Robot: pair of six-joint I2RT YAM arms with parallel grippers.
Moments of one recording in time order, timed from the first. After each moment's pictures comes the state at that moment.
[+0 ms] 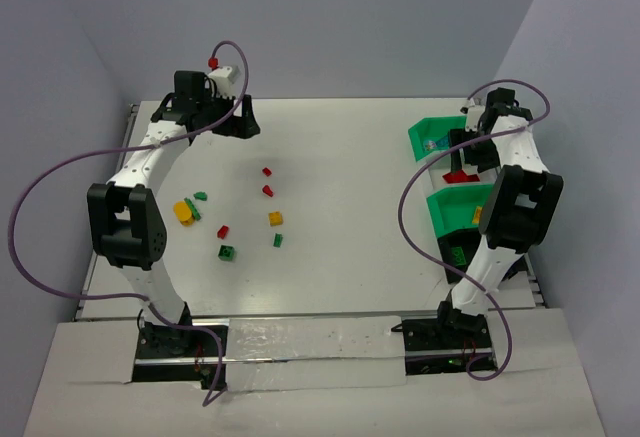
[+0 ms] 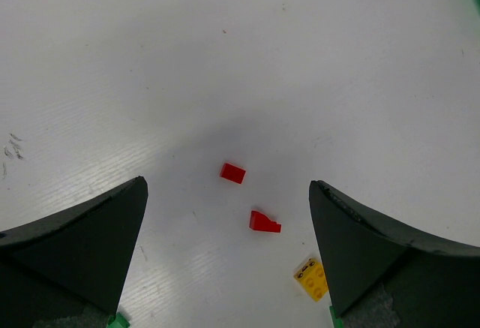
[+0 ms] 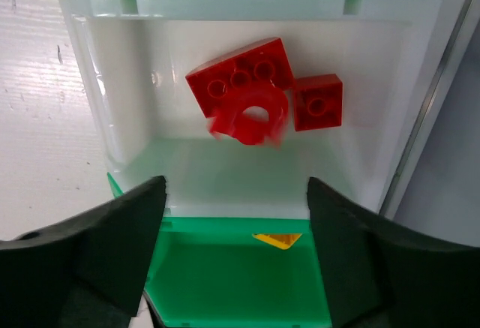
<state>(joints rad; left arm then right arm) -0.16 1.83 1.60 -0.43 0.41 0.01 -0.28 1.91 1.64 -0.94 -0.11 -0.33</state>
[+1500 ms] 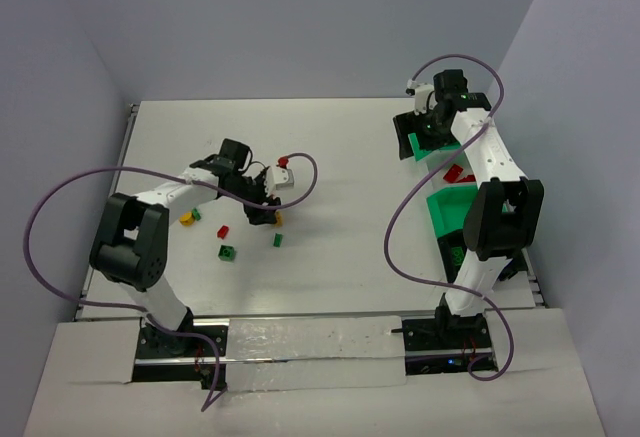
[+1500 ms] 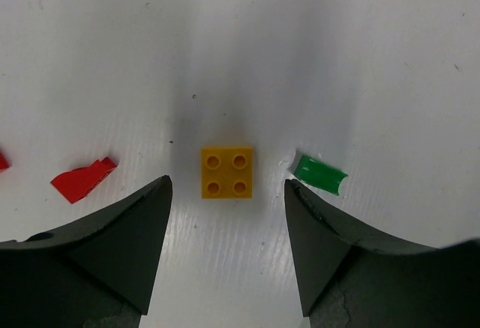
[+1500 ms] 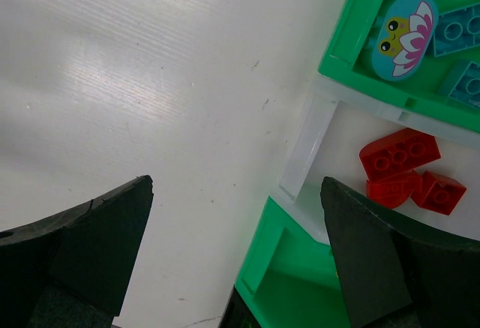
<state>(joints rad) -0.38 1.69 1.07 -0.49 0.64 0.85 0.03 1.82 1.70 -0.95 -0.21 -0.27</state>
